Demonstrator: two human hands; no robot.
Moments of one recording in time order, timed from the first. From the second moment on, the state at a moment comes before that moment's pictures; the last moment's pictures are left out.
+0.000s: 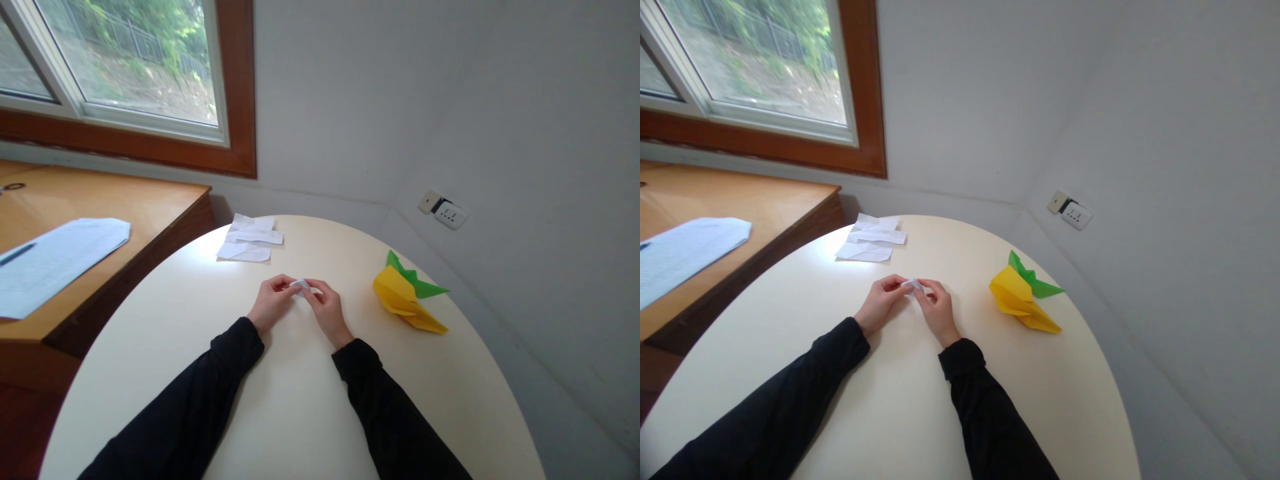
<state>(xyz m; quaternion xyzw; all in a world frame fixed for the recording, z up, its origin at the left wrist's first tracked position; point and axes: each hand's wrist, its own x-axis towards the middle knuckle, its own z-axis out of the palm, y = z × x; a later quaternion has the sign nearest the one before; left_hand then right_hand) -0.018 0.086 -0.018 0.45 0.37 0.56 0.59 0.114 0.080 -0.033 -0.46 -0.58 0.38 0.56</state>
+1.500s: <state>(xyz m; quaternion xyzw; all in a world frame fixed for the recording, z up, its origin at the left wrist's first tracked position) -0.019 0.090 -0.024 0.45 0.37 0.57 0.57 0.113 0.078 -0.032 -0.45 -0.56 0.37 0.58</state>
